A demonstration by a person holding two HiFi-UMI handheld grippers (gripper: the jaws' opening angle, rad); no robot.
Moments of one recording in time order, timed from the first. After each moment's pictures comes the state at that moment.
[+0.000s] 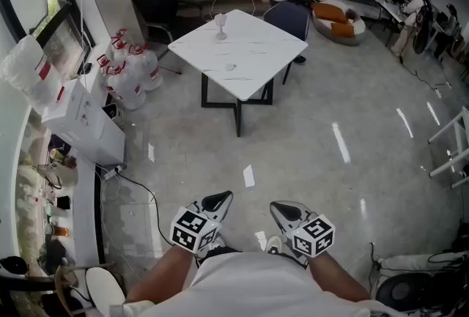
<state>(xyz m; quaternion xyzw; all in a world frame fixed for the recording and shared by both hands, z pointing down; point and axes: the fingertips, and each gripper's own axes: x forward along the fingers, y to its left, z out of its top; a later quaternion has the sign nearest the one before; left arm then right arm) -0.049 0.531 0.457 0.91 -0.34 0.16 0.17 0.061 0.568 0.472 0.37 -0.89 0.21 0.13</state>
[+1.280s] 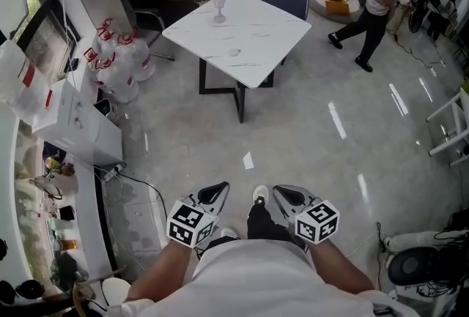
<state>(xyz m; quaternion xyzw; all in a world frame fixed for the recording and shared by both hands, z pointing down) -0.141 0.474 0.483 0.92 -0.31 0.16 0.18 -0.015 0.502 0.489 0.42 -0.86 0.25 0.12</state>
